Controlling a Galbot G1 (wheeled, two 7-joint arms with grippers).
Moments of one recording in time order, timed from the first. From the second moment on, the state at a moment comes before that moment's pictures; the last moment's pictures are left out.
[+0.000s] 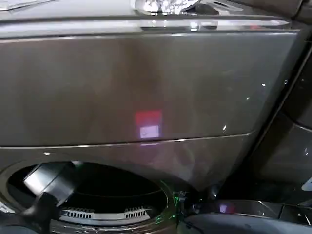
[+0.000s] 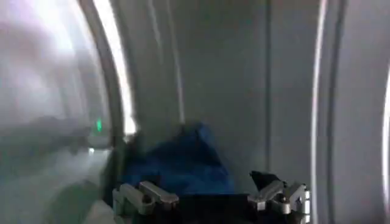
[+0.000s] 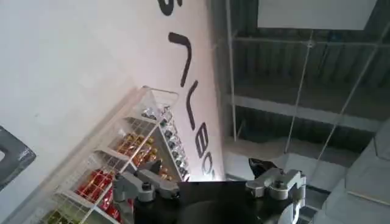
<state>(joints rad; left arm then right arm) -0.14 -1.35 0.48 -0.38 0.44 0.11 1.17 -2.05 0.92 2.70 1.70 0.58 -0.09 -0.29</state>
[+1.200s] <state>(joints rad) -0.15 -1.33 0.58 -0.29 0.42 0.12 1.24 -2.02 0.93 2.68 1.69 0.56 -0.08 -0.29</state>
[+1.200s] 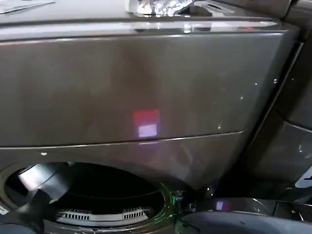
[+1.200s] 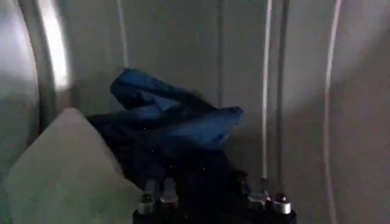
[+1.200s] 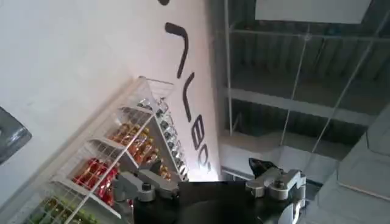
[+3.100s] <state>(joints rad) 0.43 -1.30 -0.13 -1.11 -0.31 0.07 -0.07 -2.00 0.92 2.68 1.68 0.56 -0.08 -0.25</state>
